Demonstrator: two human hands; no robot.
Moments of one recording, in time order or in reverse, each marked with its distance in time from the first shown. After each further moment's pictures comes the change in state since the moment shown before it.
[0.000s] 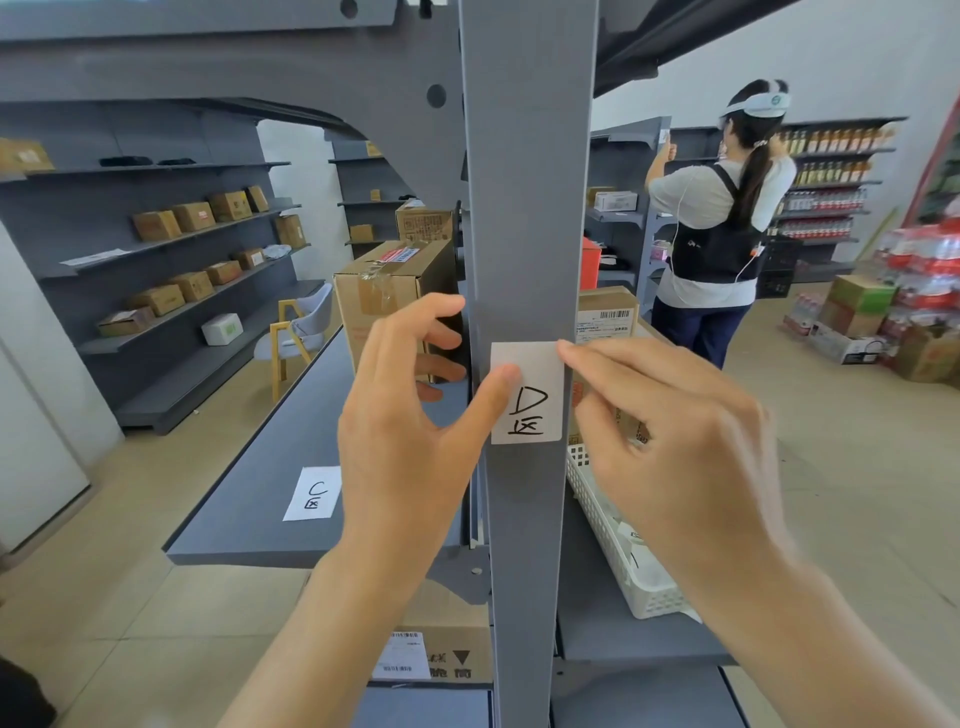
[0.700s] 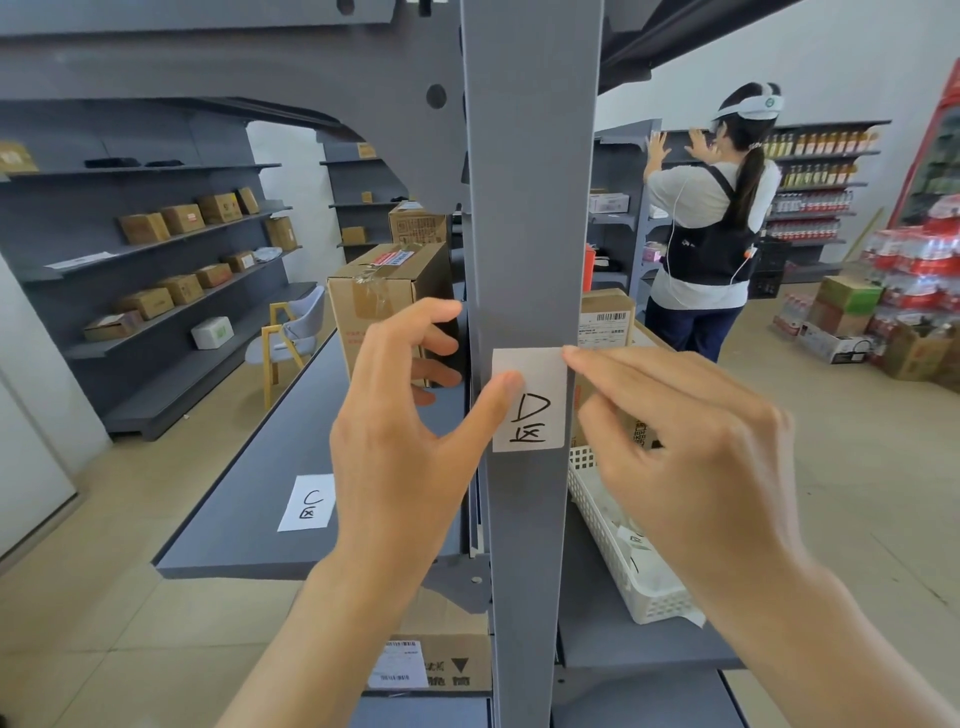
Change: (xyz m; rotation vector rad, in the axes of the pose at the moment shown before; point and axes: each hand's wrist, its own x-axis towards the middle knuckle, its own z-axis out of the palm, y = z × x) left_hand 0.002 -0.006 0.000 0.001 0.009 0.044; right_hand 0.001 0.004 -0.001 -0.056 0.061 -0.068
